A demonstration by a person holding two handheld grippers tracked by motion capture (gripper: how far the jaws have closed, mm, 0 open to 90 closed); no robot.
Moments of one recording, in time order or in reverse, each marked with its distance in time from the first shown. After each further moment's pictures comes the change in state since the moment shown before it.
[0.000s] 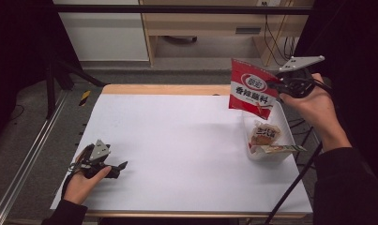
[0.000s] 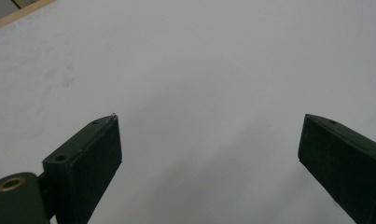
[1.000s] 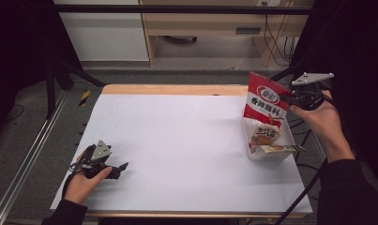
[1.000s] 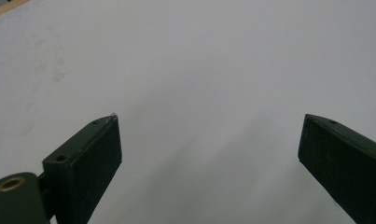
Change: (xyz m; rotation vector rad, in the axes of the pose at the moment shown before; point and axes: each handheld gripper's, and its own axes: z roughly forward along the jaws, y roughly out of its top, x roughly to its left) left arm 0.000 -0.002 0.003 0.026 -0.017 0.009; right arm -0.024 -0.068 0.016 0.061 -0.037 0.124
